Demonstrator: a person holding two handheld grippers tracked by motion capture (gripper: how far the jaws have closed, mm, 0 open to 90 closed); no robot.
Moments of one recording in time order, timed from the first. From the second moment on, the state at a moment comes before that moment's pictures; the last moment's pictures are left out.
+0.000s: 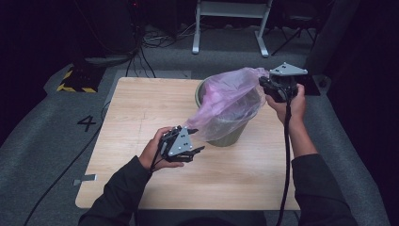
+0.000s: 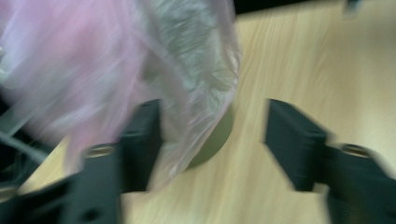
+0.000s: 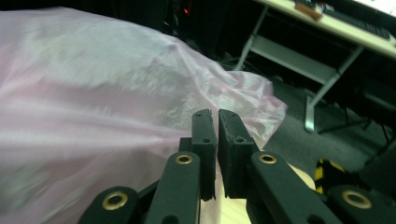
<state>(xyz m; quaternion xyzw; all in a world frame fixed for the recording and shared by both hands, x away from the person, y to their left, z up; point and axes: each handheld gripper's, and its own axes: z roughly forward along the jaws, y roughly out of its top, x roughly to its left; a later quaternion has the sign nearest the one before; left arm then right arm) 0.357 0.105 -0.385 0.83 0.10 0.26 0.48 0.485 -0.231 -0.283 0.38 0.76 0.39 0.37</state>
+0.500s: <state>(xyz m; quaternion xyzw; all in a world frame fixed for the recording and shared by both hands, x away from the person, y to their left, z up) 0.330 0.103 -0.312 0.80 0.10 0.32 0.49 0.461 -0.218 -0.270 0.34 0.75 0.40 0.40</state>
